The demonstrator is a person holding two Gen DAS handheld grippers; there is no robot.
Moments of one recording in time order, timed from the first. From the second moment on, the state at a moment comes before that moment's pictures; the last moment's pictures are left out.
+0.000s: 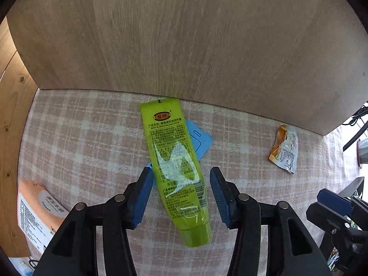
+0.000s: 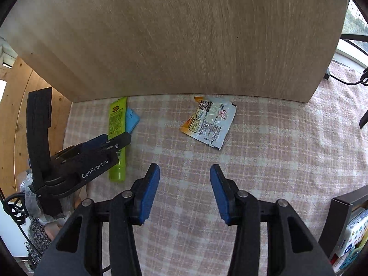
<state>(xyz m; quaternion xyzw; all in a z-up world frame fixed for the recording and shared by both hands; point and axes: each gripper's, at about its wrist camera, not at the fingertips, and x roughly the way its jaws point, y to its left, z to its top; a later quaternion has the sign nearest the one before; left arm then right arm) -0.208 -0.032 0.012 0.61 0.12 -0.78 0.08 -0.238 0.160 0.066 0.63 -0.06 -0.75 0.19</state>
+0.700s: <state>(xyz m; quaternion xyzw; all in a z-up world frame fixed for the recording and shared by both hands) -0.162 0.020 0.001 0.57 0.10 -0.81 0.03 -0.211 0.162 0.027 0.67 -0.08 -0.70 0.22</state>
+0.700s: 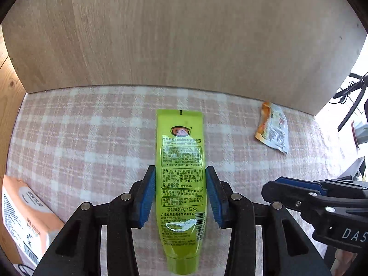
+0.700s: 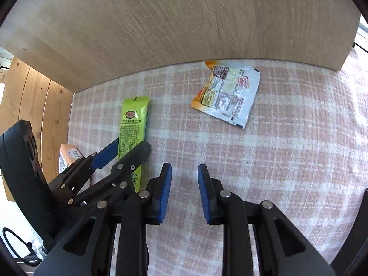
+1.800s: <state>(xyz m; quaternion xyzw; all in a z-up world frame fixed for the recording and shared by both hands) -0.012 0.139 0.023 0.60 0.10 -0.79 -0.09 -0.081 0.274 0.025 0.69 -0.13 -0.67 0.23</state>
